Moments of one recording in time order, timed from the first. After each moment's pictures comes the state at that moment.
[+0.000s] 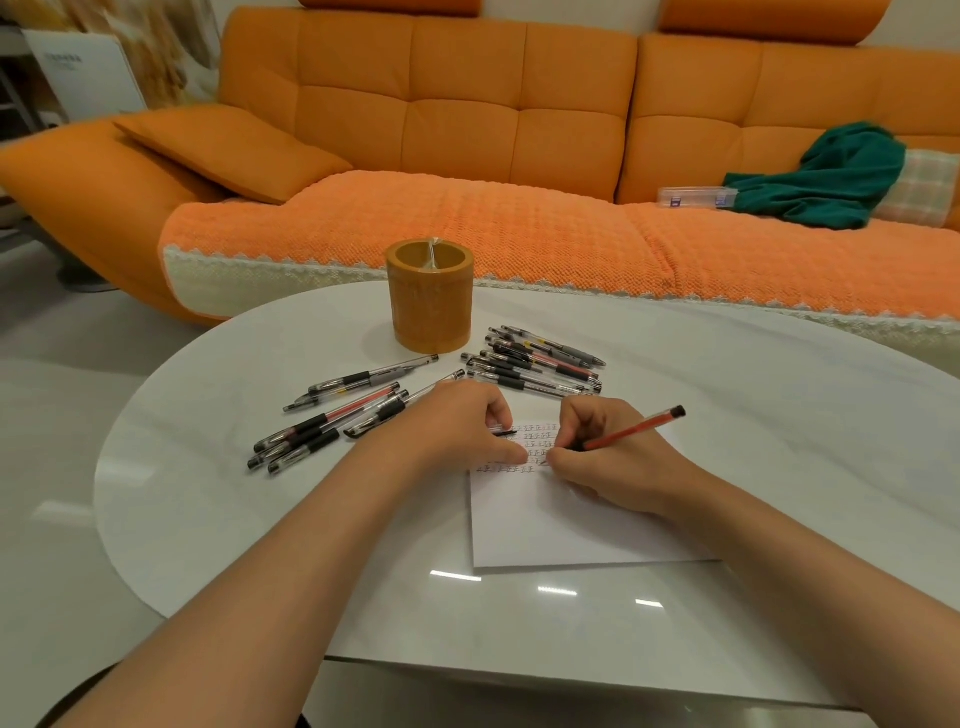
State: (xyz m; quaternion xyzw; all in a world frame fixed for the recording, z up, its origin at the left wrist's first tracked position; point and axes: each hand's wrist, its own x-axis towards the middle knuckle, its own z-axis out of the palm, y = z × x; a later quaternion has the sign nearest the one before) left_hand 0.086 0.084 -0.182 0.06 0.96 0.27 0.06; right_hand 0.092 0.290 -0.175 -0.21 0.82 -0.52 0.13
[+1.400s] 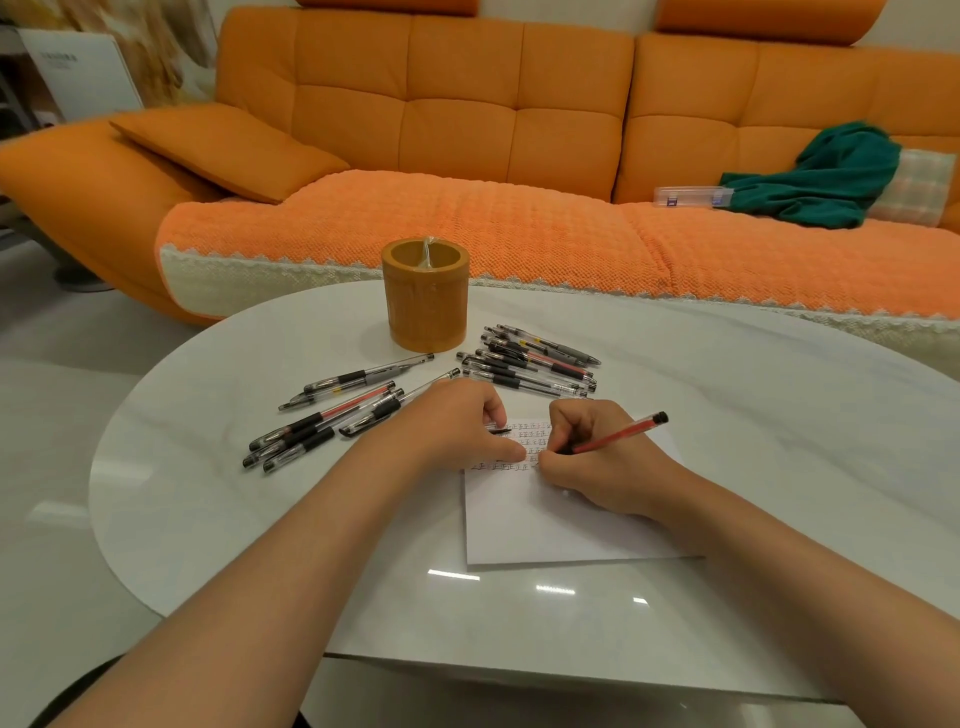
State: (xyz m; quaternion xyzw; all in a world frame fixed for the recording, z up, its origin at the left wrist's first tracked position) left_hand 0.086 0.088 -0.182 0.05 0.96 0.26 0.05; right_hand 0.092 0.288 -0.180 -0.23 0.84 -0.48 0.10
